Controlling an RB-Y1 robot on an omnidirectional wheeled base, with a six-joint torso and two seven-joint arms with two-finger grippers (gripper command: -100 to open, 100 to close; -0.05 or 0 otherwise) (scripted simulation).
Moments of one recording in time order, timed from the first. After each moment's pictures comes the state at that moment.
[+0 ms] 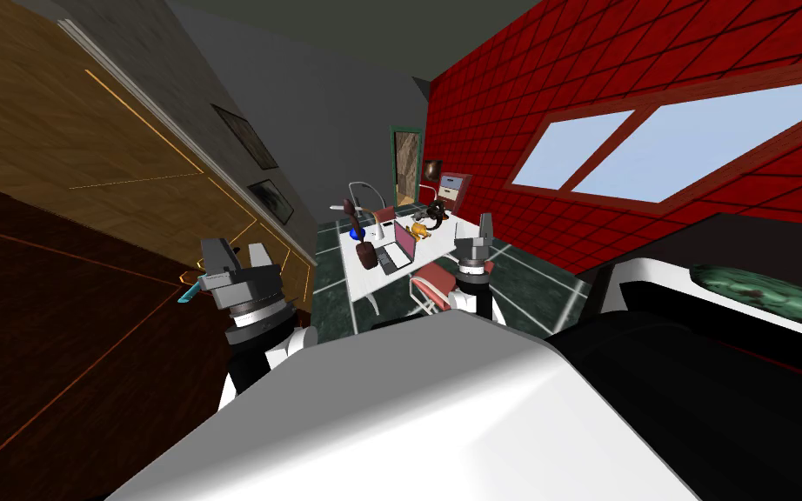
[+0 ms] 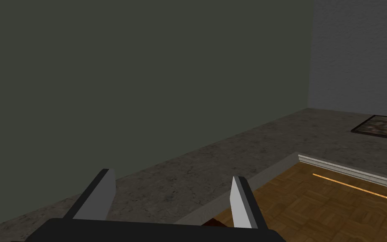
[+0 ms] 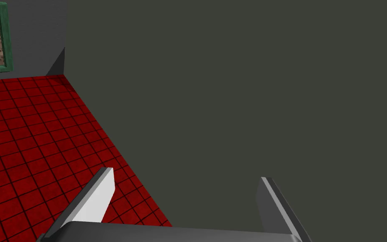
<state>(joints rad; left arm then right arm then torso) 0.53 0.02 0.07 -2.40 -0.02 -0.52 -0.12 0.50 0.00 -0.03 -2.29 0.00 -0.63 -0.05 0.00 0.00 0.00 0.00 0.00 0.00</state>
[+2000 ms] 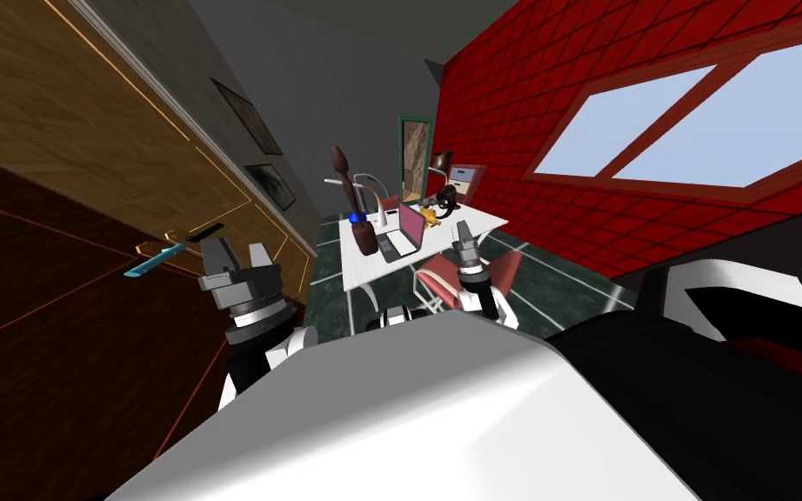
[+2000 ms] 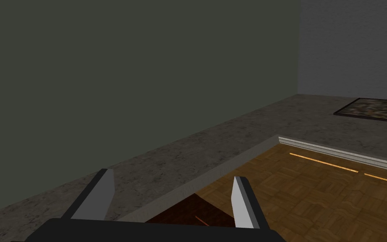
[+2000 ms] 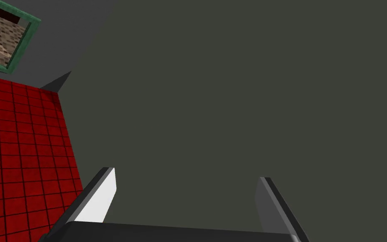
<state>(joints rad) 0.53 0.02 0.07 -2.40 -0.02 -0.52 -0.12 0.48 -0.17 -0.09 -2.22 0.15 -0.63 0.11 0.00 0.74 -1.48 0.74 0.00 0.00</state>
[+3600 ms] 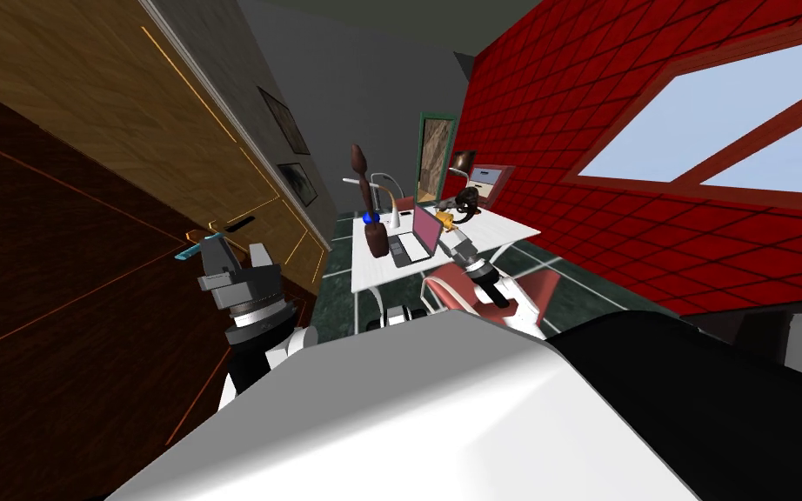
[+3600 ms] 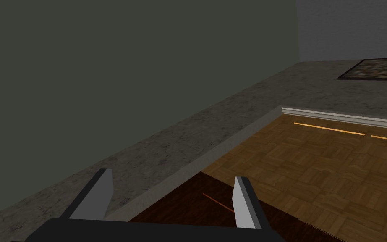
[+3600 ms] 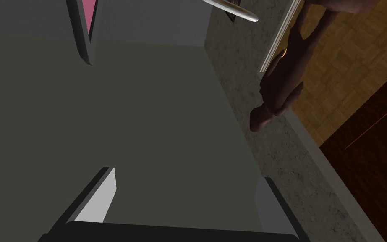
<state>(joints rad) 0.53 0.02 0.07 -2.40 -0.02 -0.52 -0.12 0.43 -0.42 -0.23 -2.05 0.52 -0.61 0.53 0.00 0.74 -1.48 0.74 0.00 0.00</state>
